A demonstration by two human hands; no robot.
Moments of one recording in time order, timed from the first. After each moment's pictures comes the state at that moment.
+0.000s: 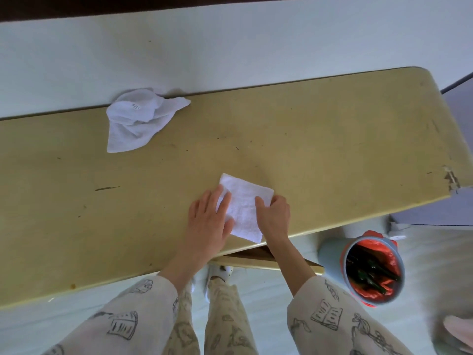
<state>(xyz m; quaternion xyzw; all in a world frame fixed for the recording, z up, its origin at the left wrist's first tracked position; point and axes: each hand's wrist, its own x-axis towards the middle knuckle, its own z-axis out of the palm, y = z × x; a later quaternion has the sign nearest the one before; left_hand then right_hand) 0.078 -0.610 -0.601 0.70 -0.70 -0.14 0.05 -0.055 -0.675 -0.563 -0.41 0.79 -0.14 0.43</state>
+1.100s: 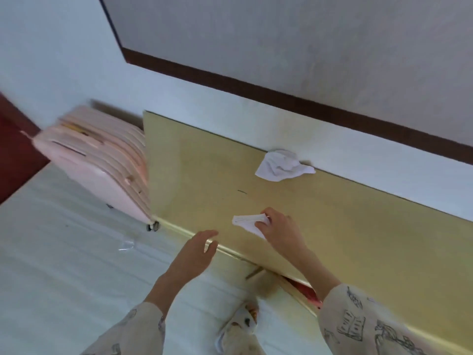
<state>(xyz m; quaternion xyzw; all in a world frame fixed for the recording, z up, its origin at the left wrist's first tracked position) 0.193 -0.410 -0.474 0.85 -0.31 -0.31 0.29 0.083 -0.586 -0.425 -0.87 0.37 0.03 0.33</state>
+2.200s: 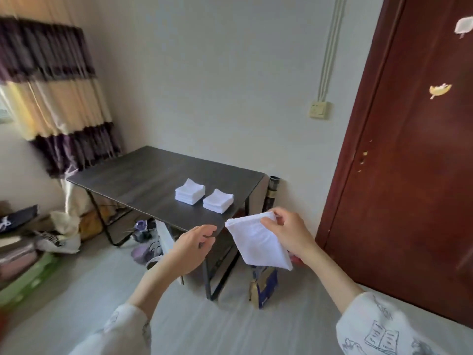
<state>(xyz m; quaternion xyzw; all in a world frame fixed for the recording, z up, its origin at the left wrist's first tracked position) 0.188 0.499 -0.237 0.89 0.34 0.16 0.27 0.377 0.366 -0.204 -0.74 -0.45 0.19 0.47</state>
